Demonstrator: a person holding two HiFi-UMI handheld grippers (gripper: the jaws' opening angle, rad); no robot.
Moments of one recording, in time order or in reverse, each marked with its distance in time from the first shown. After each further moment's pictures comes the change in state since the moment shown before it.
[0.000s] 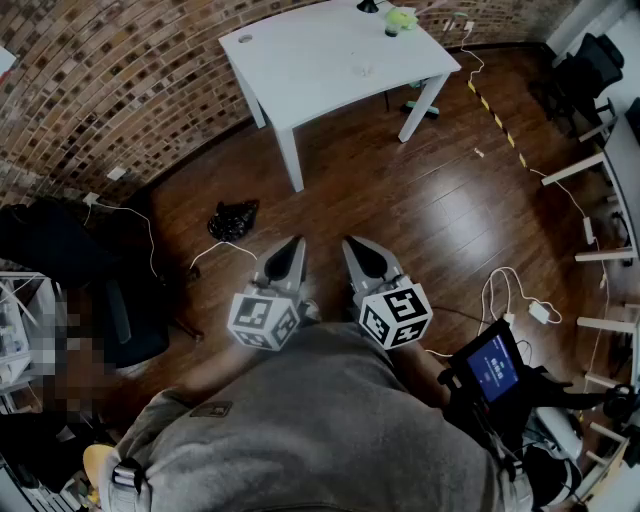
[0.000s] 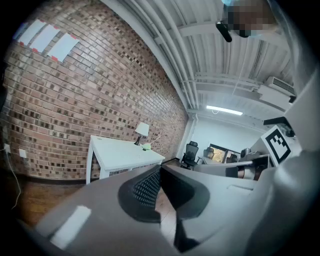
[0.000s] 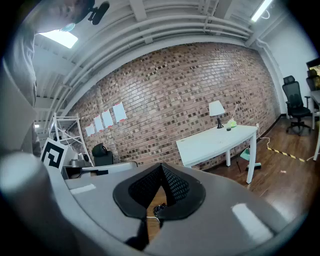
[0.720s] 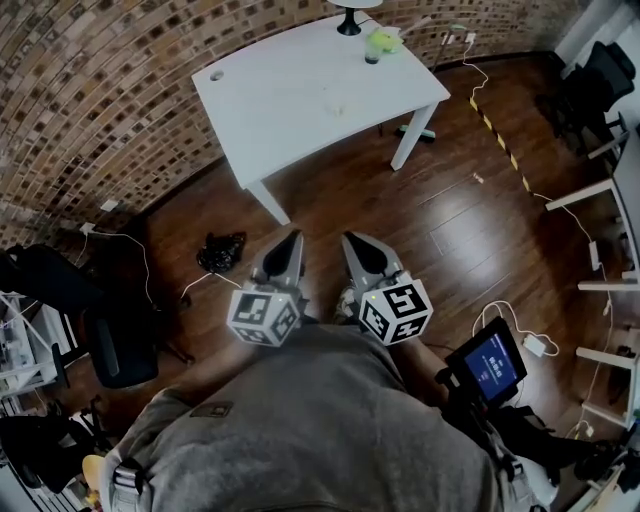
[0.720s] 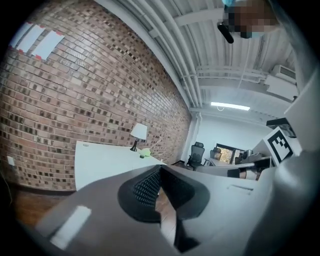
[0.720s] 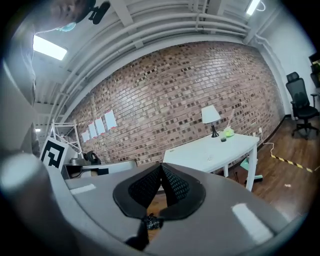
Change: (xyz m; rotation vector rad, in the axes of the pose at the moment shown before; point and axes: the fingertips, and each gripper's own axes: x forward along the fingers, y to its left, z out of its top) left arm 0.195 -0.040 0.041 0.040 -0.029 0.048; right arm 0.046 -0.178 0.092 0.002 -0.042 0.040
